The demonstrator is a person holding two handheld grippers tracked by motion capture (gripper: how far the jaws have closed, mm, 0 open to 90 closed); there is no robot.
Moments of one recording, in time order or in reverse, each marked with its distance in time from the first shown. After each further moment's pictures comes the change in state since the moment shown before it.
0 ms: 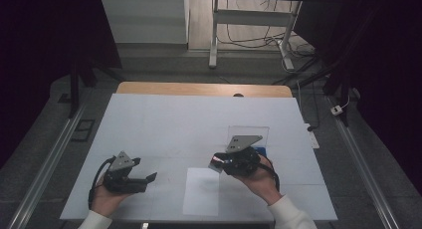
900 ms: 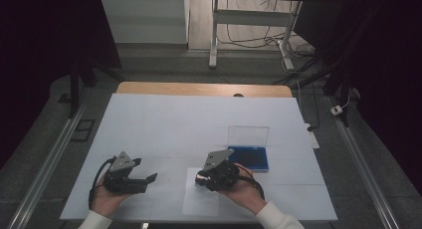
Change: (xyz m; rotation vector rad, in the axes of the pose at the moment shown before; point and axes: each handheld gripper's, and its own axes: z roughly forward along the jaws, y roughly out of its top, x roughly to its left) left arm 0.000 0.000 0.000 0.006 -0.006 0.011; right arm 0.036 -0.005 0.049 0.130 0.105 -0.081
